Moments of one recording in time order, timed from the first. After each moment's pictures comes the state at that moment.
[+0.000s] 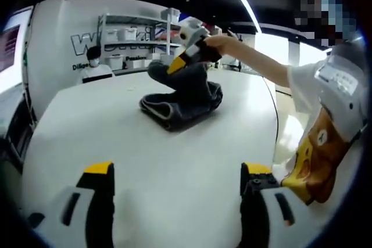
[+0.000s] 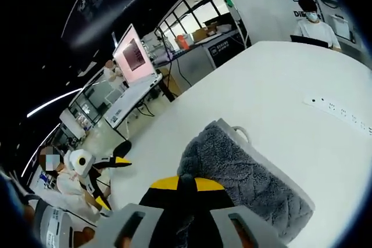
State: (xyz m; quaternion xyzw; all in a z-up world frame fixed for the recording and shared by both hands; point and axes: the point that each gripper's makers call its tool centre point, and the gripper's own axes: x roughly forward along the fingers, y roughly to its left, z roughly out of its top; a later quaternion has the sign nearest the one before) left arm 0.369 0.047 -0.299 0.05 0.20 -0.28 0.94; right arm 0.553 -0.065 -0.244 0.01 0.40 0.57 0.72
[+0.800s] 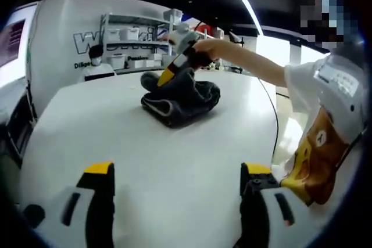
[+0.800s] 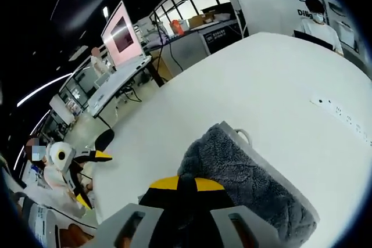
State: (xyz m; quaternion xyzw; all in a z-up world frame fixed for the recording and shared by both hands) left arm 0.363 0.051 -0.304 0.04 0.20 -0.28 0.94; right arm 0.563 -0.040 -0.282 -0.05 0.42 0.55 0.72
